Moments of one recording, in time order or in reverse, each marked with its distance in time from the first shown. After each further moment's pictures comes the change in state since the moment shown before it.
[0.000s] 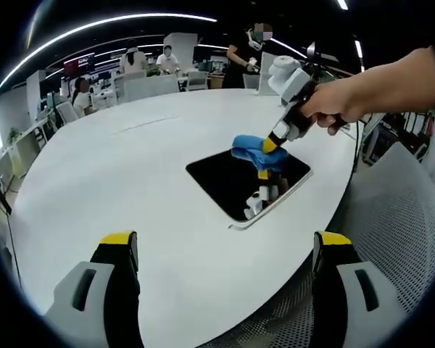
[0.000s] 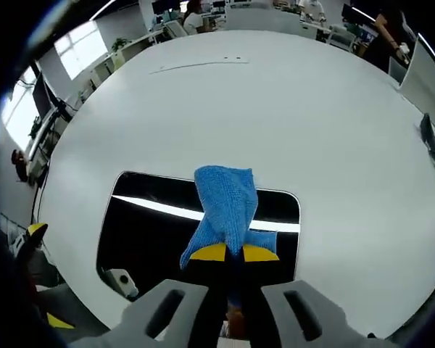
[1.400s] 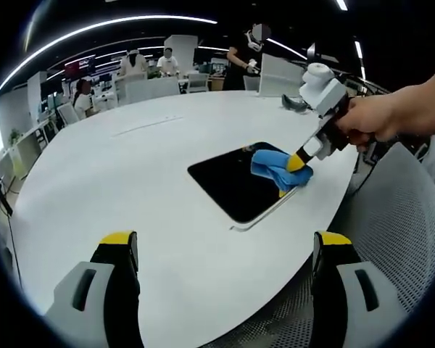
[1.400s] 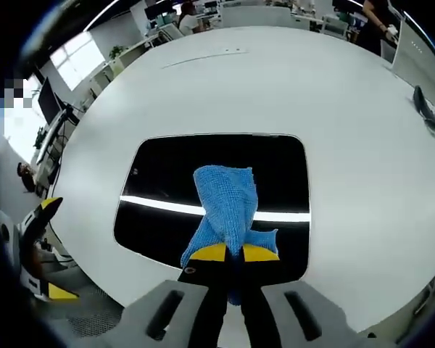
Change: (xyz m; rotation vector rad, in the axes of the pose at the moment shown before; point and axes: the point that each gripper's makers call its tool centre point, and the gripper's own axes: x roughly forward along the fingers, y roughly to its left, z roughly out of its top) left arm -0.001 0.001 0.000 -0.003 -0.003 0.006; right arm -0.022 0.021 -0.055 0.052 0.003 0.042
